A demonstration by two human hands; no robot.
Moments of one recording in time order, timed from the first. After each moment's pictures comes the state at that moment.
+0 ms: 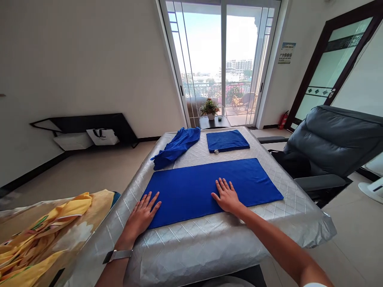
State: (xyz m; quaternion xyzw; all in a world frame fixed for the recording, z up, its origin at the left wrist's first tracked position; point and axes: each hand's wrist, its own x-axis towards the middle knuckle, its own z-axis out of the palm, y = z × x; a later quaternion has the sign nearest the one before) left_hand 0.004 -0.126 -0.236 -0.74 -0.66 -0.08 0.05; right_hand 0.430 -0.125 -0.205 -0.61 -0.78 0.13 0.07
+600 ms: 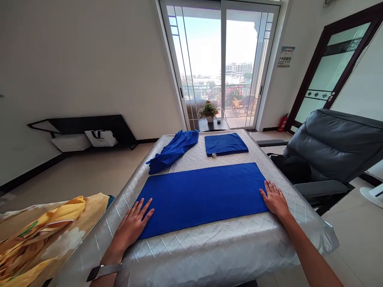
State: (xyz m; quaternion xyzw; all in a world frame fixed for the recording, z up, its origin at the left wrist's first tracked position) left_hand -0.003 -0.122 -0.242 -0.73 -0.68 -0.08 0.03; right_hand 0.660 -0.140 -0.252 -0.79 -0.61 0.02 0.03
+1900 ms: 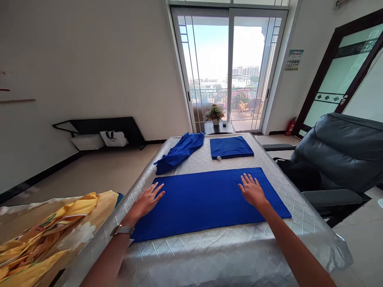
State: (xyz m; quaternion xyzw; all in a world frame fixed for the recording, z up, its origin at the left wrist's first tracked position) left_hand 0.007 -0.046 -0.200 -0.75 -0.66 -0.09 0.00; right_hand 0.548 -0.082 -0.176 -0.69 -0.72 0.04 0.04
